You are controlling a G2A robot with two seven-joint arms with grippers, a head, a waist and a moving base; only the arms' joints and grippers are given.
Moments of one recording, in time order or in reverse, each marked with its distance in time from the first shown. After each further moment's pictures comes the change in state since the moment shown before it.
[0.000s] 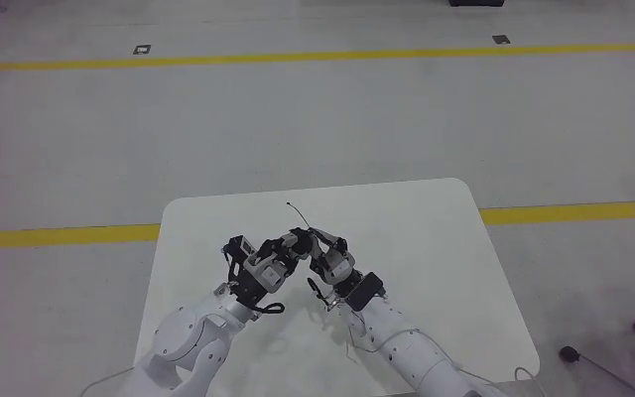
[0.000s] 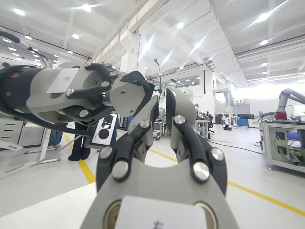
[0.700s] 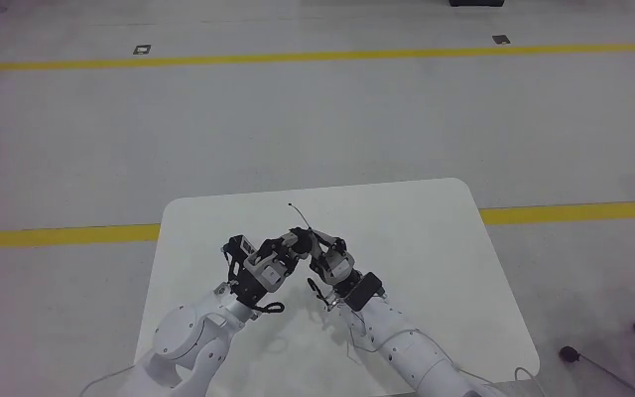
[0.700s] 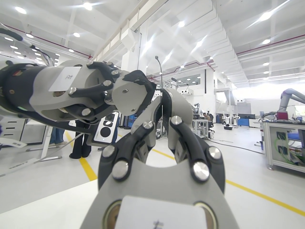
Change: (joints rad) left arm -0.006 0.002 0.001 0.006 0.002 -0.003 -0.001; right arm 0.000 -0.005 0.010 0.009 -0.023 -0.003 0.004
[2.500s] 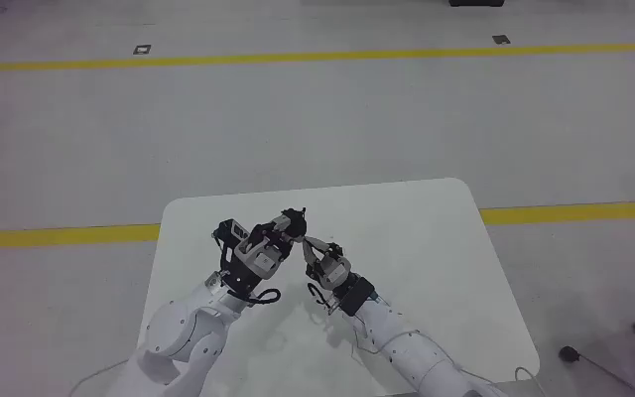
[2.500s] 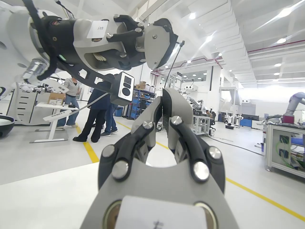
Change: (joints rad) left arm -0.032 -0.003 -0.019 -0.050 0.002 -0.052 0.022; right arm 0.002 0.004 -0.001 0.031 -0.079 0.016 0.013
